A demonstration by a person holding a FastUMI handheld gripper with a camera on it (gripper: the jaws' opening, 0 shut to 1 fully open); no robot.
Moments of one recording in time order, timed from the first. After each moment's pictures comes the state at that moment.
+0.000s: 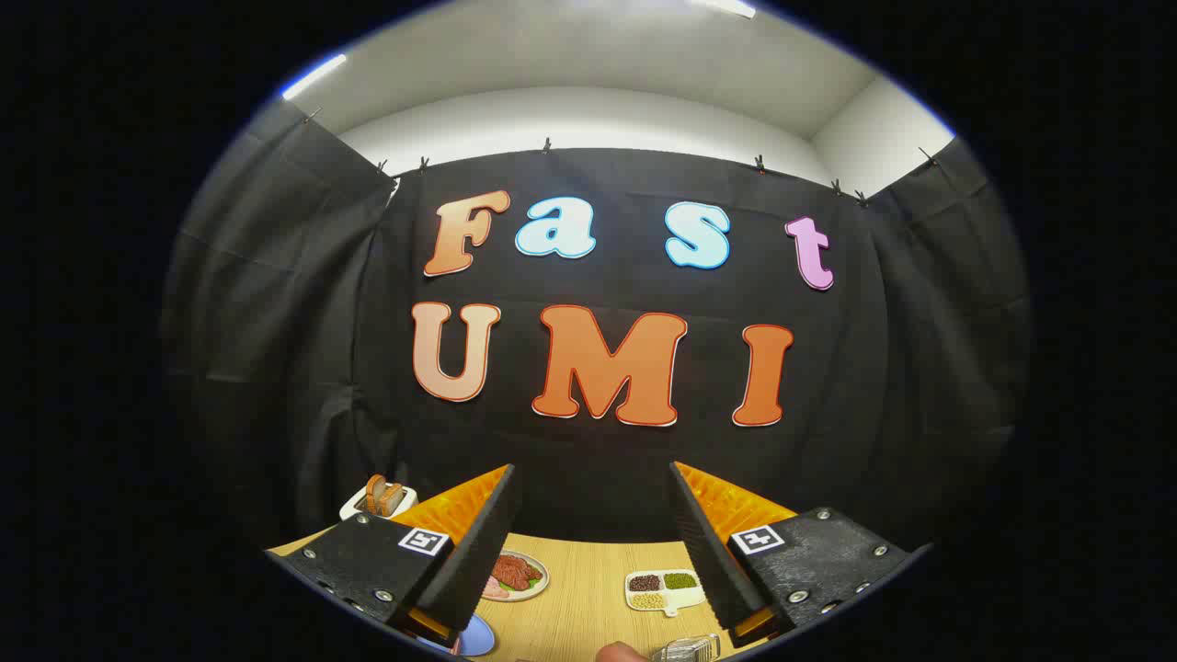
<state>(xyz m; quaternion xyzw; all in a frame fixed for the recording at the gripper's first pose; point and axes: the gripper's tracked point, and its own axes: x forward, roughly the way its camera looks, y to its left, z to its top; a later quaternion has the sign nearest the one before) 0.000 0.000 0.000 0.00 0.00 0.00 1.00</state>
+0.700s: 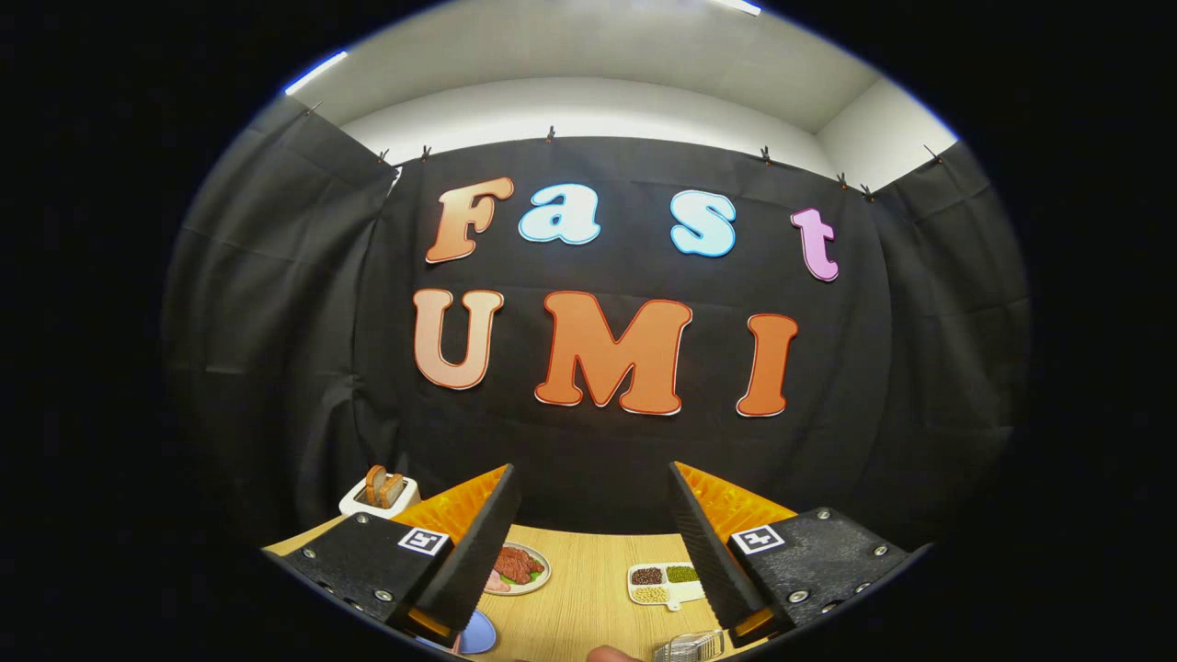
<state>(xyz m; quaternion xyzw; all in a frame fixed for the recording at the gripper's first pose) 0.004 0.008 -0.011 0.00 0.02 0.00 1.00</state>
